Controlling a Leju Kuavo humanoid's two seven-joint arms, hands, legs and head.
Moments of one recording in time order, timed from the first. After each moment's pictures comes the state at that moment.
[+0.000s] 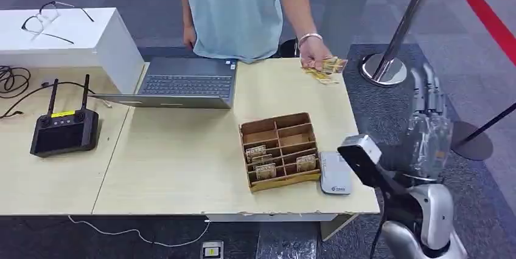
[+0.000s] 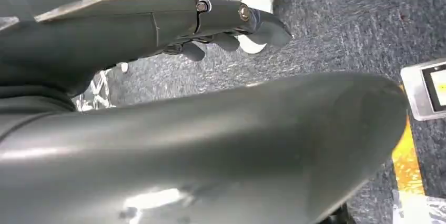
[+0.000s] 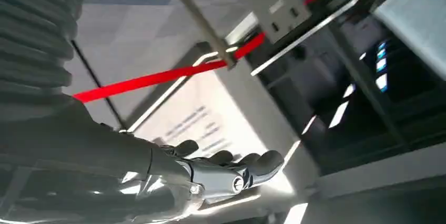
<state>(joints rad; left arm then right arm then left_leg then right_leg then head) -0.12 0.03 -1.14 -0.20 0.77 0.44 0.16 -0.11 -0.35 0.30 -2.04 1.18 -0.51 0.50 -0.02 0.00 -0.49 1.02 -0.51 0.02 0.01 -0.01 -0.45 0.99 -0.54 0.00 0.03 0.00</state>
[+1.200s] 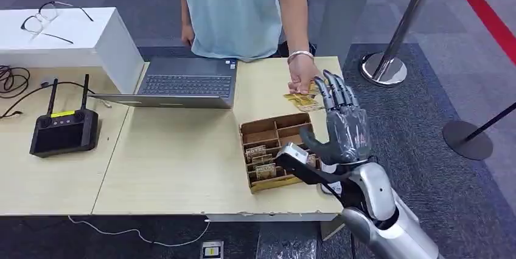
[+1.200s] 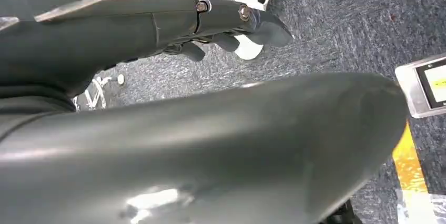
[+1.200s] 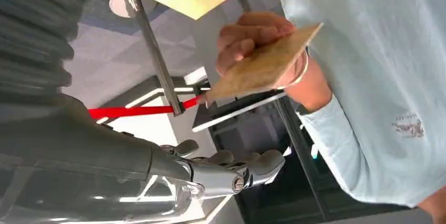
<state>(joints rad) -0.12 0.04 -1.17 -0.20 0.76 0.43 0.15 -0.31 -0.36 0.60 -1.78 1.11 -0.48 0.46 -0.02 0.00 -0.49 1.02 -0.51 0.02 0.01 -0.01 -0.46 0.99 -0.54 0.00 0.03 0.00</state>
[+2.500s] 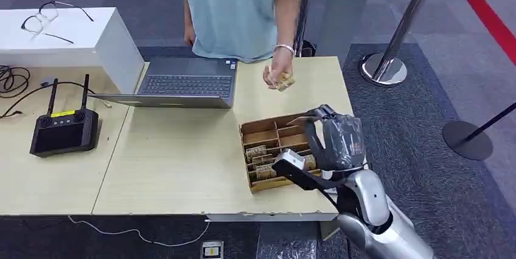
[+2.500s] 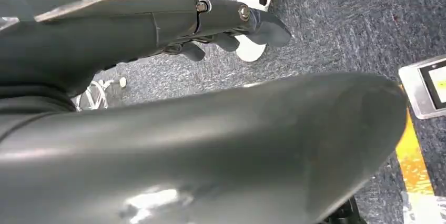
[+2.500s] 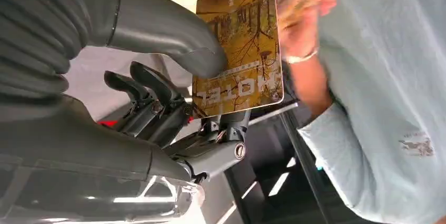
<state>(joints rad) -0.12 0.04 -1.18 -0.20 0.76 0.44 0.16 -0.29 -0.36 0.64 -1.74 1.10 -0.54 0.47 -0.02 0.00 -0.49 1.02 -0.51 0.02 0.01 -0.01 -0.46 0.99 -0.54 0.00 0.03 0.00</state>
